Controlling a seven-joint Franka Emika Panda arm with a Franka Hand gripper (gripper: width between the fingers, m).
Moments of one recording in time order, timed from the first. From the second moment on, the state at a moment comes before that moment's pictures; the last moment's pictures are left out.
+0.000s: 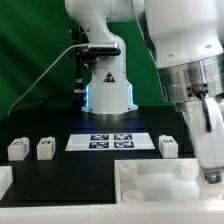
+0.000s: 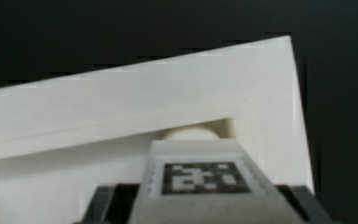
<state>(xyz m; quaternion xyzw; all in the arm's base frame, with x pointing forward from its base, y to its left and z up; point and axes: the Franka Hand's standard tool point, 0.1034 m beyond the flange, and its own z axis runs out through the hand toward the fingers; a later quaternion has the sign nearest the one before) 0.630 0.117 0.057 -0.64 0.76 0.06 0.10</state>
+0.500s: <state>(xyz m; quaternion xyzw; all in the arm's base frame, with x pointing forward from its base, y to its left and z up) 0.627 0.126 0.065 -0.73 0.67 0.04 0.11</state>
